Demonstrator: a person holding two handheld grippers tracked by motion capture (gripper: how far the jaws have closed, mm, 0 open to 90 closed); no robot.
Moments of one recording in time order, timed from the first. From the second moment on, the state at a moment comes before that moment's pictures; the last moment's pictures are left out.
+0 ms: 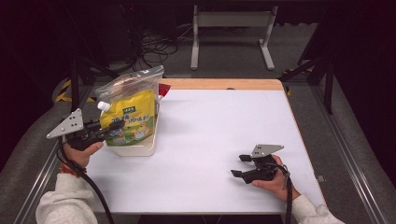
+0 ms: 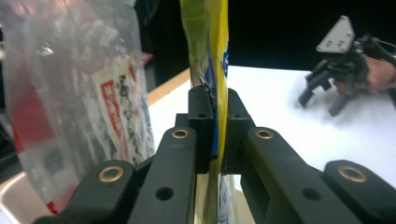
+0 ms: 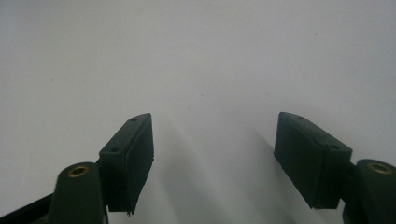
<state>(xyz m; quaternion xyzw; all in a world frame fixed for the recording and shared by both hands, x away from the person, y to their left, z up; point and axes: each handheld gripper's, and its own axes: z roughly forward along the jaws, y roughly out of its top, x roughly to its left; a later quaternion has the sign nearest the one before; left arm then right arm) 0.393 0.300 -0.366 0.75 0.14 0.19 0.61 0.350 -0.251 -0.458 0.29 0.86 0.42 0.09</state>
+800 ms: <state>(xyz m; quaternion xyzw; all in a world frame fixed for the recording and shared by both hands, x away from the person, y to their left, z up) 0.405 0.304 -0.401 0.77 0.19 0.17 0.59 0.348 -0.251 -0.458 0.29 0.86 0.42 0.09</state>
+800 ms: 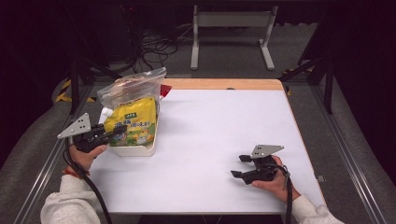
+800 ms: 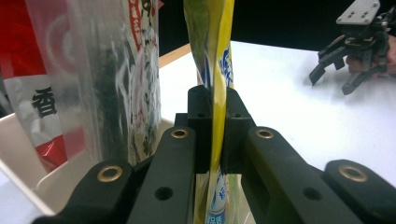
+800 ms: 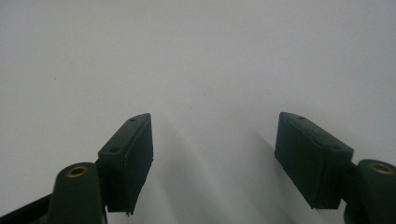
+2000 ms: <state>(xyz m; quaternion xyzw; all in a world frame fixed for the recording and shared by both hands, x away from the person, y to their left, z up) 0.399 0.303 -0.415 0.80 0.25 0.20 0.52 0.344 -0.250 -0.450 0.27 0.86 0.42 0.10</state>
